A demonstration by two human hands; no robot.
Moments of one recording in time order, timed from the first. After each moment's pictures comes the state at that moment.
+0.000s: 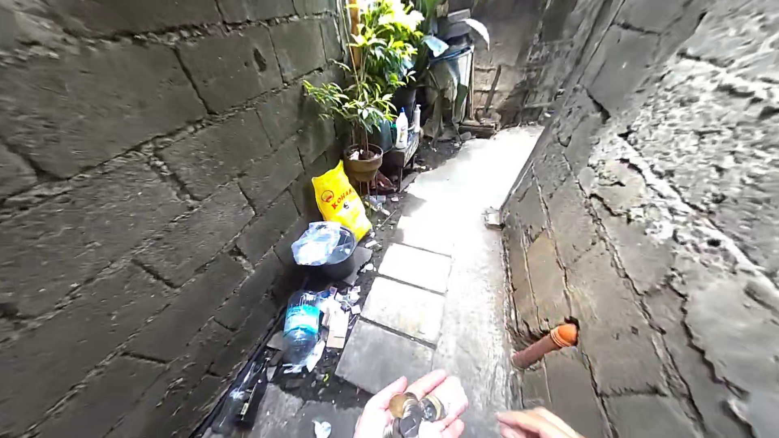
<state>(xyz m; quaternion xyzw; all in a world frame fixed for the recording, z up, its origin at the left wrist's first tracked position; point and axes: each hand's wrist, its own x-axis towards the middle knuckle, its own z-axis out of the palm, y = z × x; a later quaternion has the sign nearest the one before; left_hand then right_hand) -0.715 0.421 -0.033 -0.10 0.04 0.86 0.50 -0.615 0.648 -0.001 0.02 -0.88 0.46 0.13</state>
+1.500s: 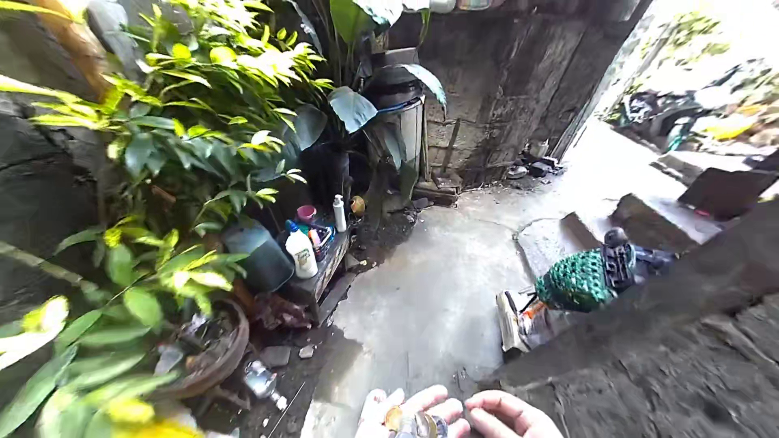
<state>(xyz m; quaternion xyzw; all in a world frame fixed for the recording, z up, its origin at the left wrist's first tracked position) -1.819 1.145 -0.060 -0.04 0.03 0.82 0.57 -1.725 1.334 0.013 -0.17 -0.69 0.70 0.04</state>
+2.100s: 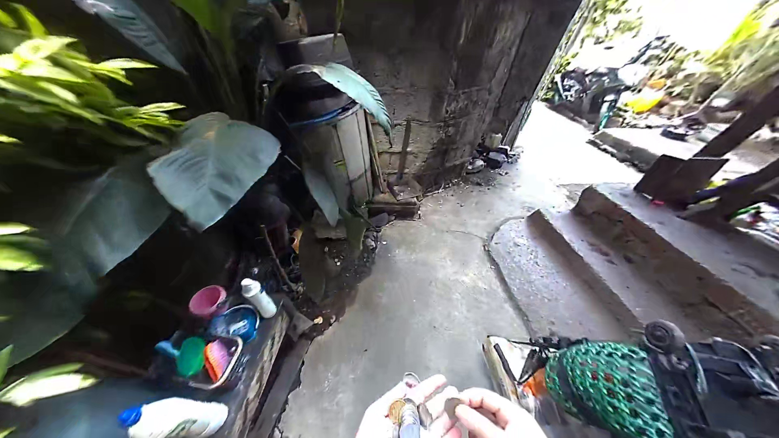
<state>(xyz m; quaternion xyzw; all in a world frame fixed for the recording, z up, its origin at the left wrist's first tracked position) -2.224 1.463 -0.042 -0.09 0.04 0.76 0.64 -2.107 1.605 0.012 -0.27 -0.62 0.73 0.11</state>
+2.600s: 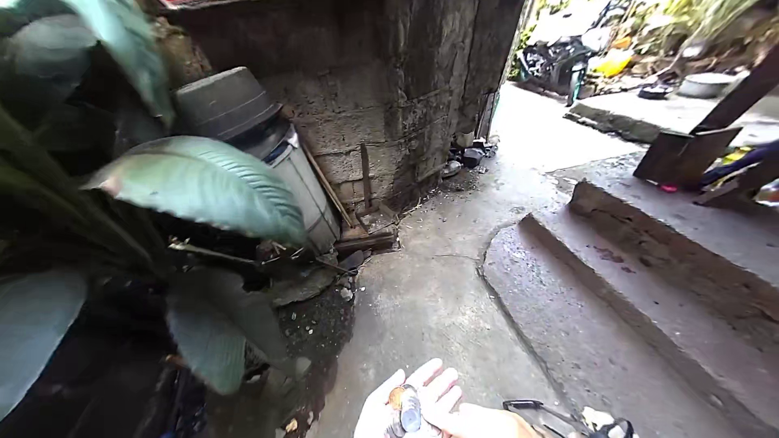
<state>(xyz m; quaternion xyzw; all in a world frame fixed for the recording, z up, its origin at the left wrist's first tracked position) -2.490 1.837 -0.026 -0.06 0.03 0.72 0.69 -2.338 1.969 0.008 -0.04 -0.91 0.37 0.17</state>
